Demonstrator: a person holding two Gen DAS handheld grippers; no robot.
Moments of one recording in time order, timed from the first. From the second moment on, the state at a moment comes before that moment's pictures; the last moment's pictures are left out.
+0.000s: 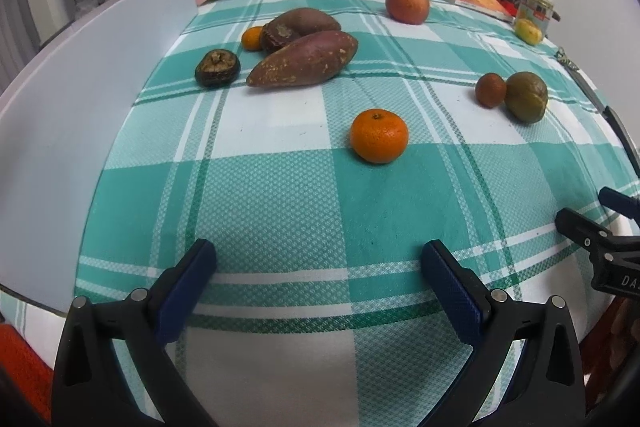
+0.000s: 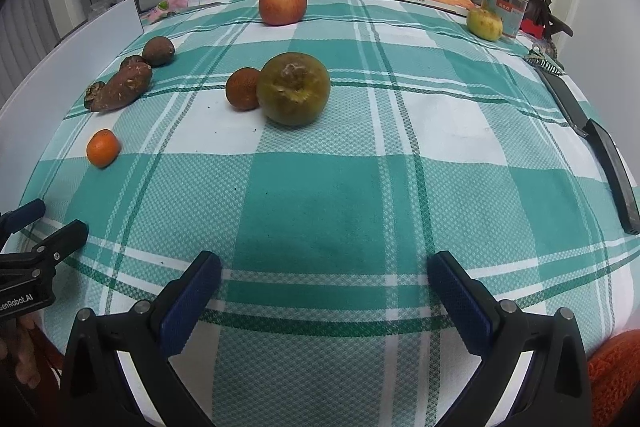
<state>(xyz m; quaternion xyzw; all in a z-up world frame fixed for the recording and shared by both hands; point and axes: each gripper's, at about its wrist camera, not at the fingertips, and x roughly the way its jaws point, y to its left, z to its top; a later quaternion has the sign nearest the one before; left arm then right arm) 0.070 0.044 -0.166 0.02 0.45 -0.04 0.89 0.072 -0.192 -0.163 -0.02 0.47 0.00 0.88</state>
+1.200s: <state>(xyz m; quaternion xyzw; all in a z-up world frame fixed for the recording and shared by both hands) 0.232 0.028 -0.147 0.15 0.53 -0.17 0.82 0.061 -0.201 -0.128 0.01 0.43 0.03 0.90</state>
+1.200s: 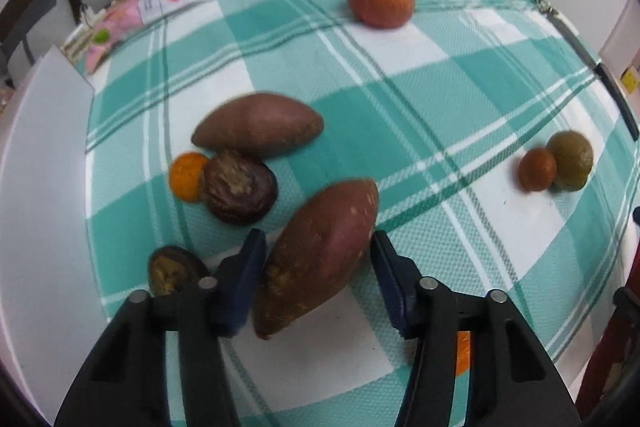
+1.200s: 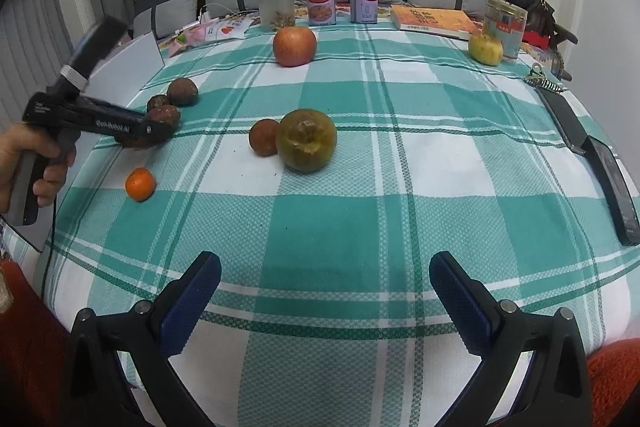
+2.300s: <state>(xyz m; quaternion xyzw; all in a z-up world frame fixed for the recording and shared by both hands) 0.190 0.065 -0.149 0.00 0.59 -0.10 0.80 0.063 -0.221 -0.123 0.06 0.43 0.04 0.90</state>
